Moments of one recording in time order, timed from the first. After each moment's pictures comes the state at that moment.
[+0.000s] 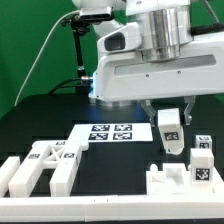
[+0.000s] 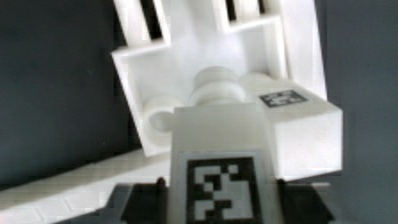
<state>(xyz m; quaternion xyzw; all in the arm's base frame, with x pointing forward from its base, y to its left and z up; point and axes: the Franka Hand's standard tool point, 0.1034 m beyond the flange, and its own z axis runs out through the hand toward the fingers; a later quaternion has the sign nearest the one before) 0.633 0.073 0.128 -0.99 0.14 -0.07 0.06</state>
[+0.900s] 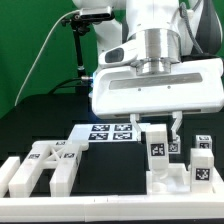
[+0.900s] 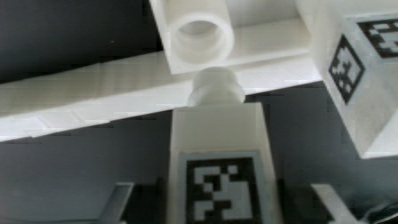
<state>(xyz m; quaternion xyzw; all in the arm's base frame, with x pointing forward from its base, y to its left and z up) 0.635 0.051 0.104 -0.95 0.10 -0.29 0.01</state>
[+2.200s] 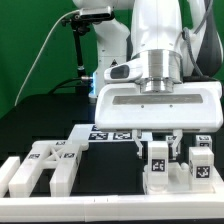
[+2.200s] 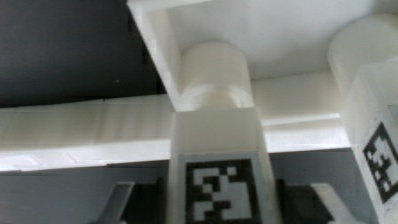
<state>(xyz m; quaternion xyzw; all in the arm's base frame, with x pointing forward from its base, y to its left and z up) 0.625 0.053 0.072 -0.95 0.06 -0.30 -0.02</state>
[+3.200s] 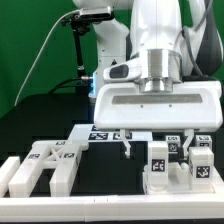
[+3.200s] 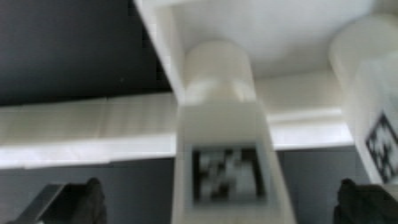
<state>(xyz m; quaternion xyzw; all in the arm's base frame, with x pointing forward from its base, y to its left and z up) 0.633 0.046 0.097 -0.96 0.07 -0.26 -0.01</state>
